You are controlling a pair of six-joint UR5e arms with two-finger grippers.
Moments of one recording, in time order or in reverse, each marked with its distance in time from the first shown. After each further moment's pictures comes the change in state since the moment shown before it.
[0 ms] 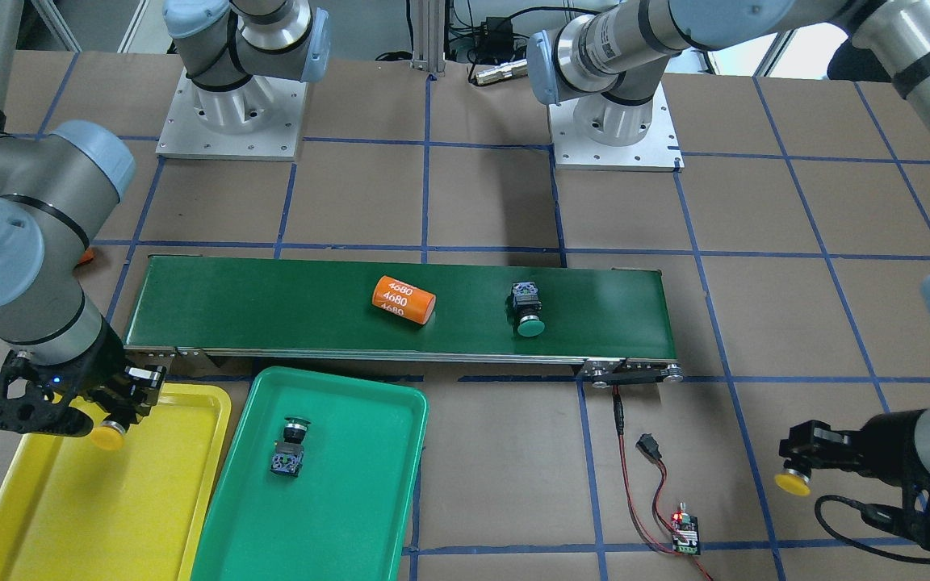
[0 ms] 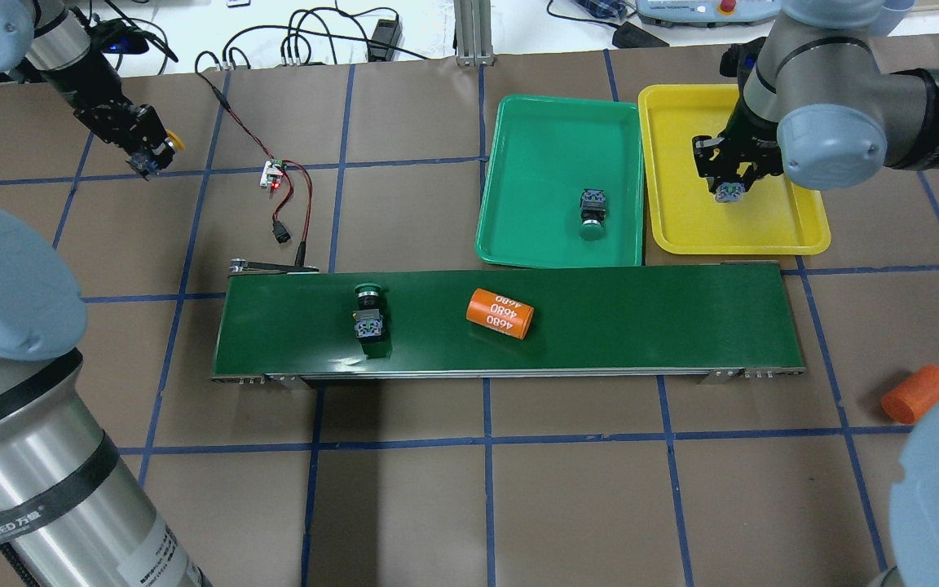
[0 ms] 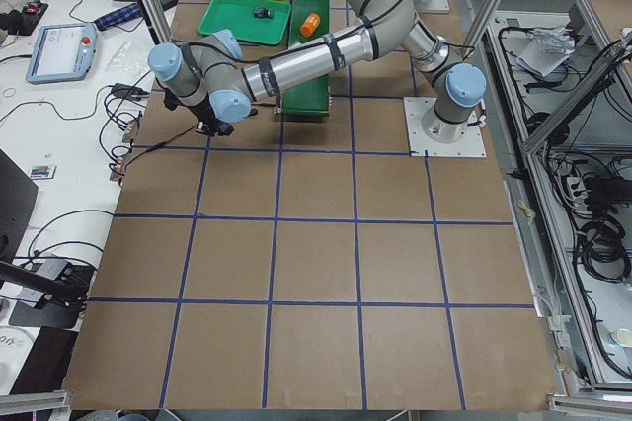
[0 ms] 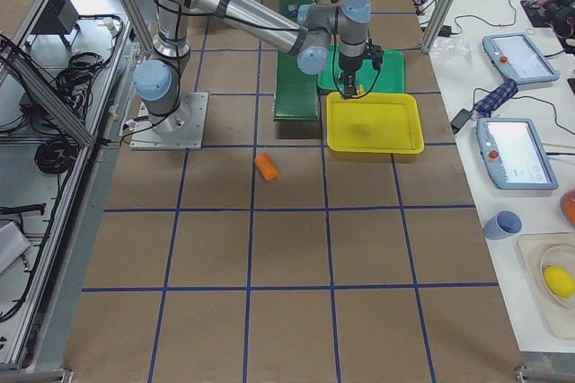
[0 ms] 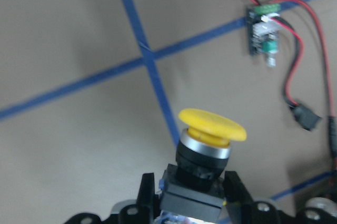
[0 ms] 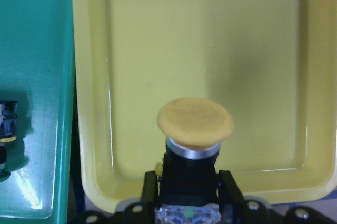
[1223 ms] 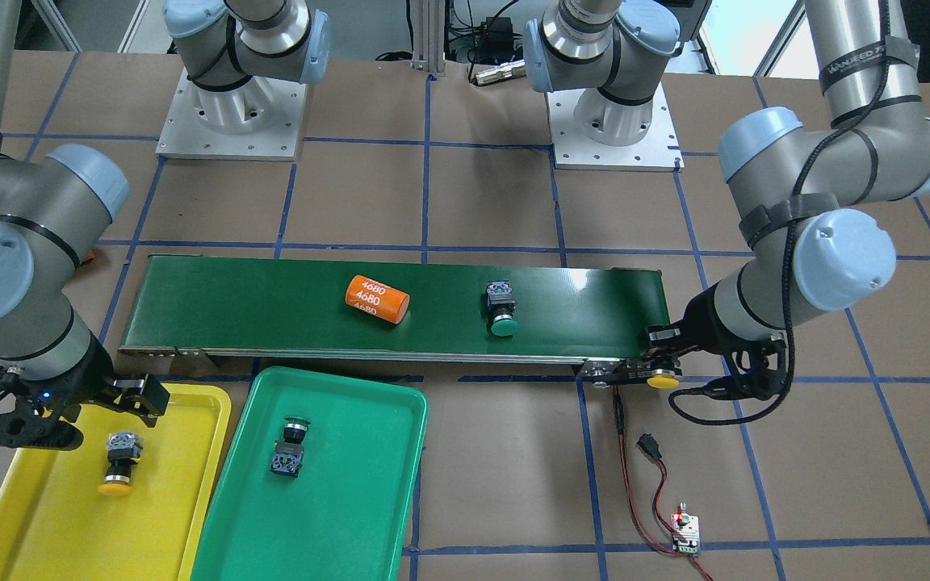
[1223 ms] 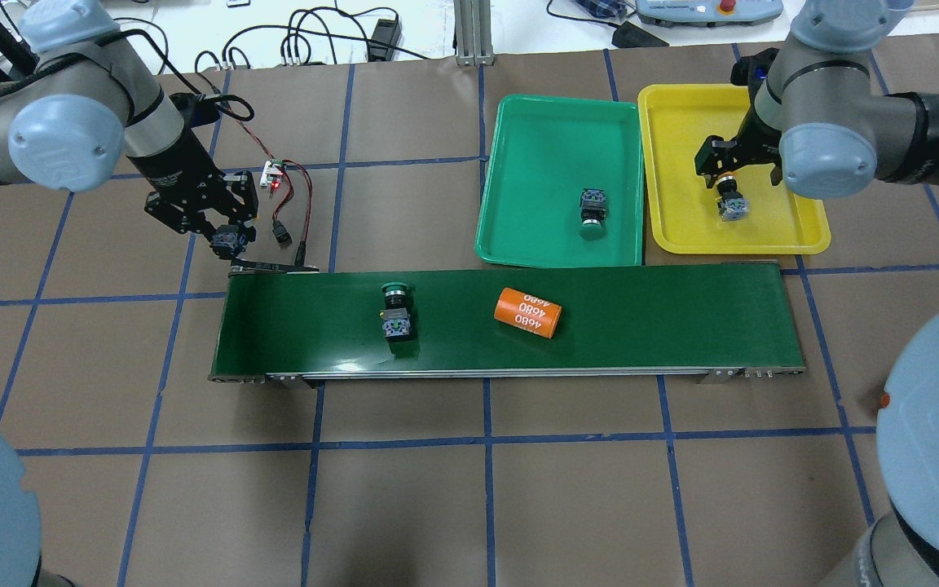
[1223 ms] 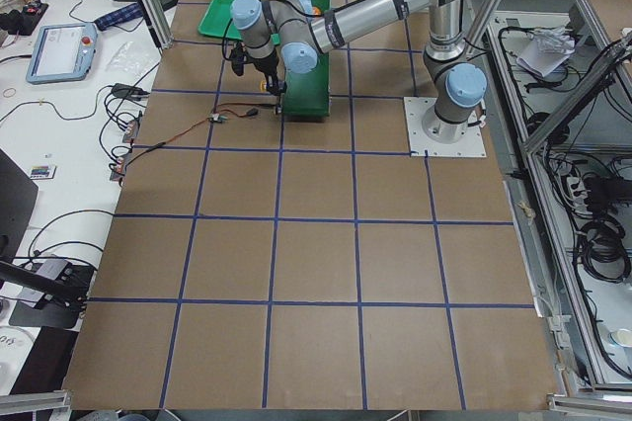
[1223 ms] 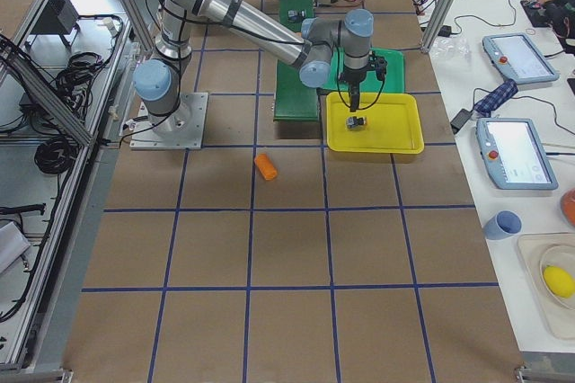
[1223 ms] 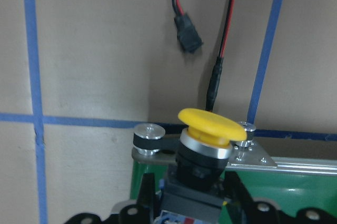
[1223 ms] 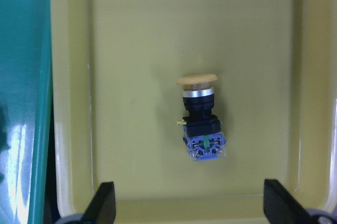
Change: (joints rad) left arm -0.187 0.372 -0.617 0.337 -0.013 -0.622; right arm -0.006 0.006 0.007 -0.036 0.003 -0.038
